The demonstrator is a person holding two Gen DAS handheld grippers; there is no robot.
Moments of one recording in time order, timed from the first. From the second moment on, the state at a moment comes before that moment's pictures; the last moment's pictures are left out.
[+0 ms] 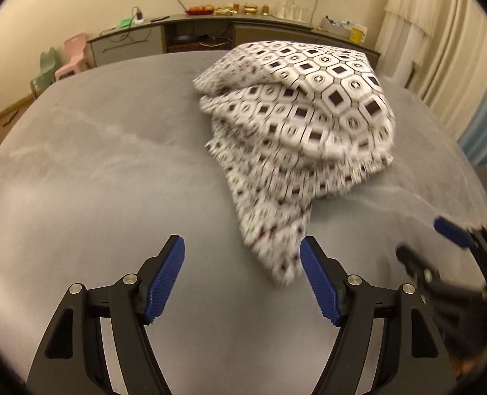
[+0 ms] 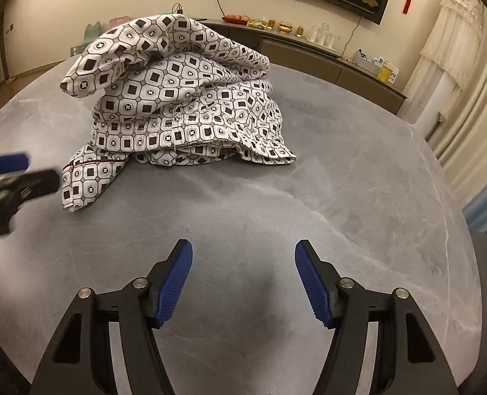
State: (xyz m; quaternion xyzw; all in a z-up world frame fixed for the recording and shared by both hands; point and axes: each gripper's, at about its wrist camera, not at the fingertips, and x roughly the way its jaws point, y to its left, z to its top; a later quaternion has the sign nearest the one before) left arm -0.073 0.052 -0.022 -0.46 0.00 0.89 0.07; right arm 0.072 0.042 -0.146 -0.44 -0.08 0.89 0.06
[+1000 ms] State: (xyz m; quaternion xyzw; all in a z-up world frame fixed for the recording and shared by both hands) left arm -0.080 -0.126 -0.044 -0.46 -0.17 0.87 0.09; right arm 0.068 0.042 -0.145 -0.43 -0.01 0.90 -0.01
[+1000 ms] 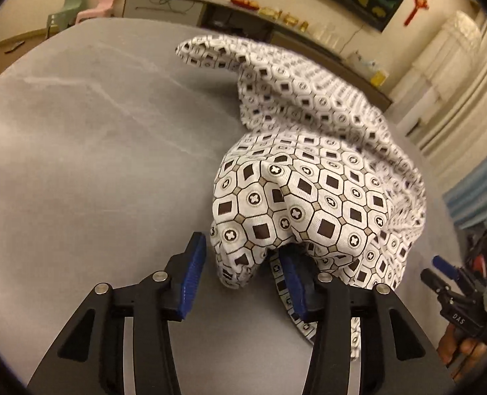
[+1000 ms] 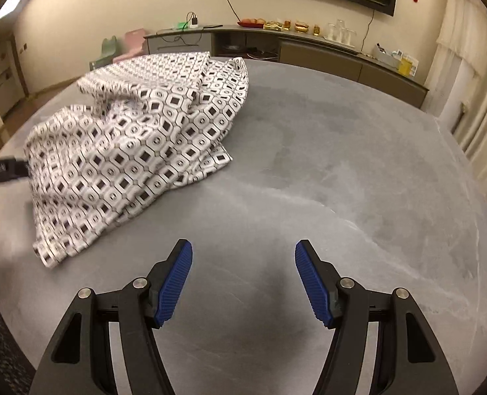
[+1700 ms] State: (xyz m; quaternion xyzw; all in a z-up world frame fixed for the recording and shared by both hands) left arm -0.067 -0.220 0.036 -0.27 -0.31 0.90 0.11; right arm -0.041 -0.029 -0.003 -0.32 0.14 0.92 -0.15
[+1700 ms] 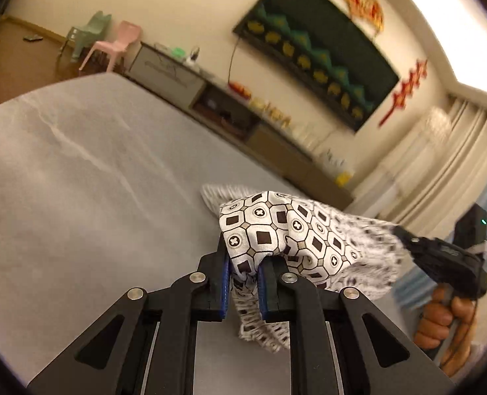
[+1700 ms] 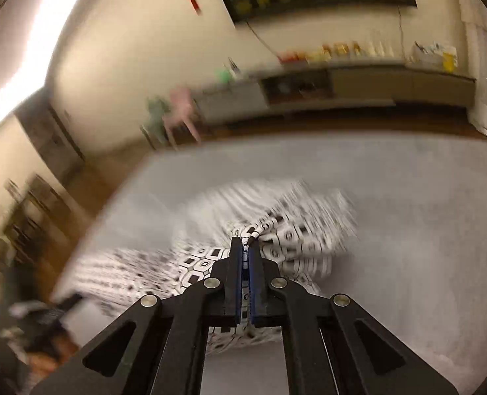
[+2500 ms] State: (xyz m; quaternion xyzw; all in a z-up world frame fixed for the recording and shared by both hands) left arm -0.054 -0.077 0.012 -0.33 0.00 0.91 0.24; right arm -0.055 0.034 -0.119 -0.44 0.26 0.86 -0.05
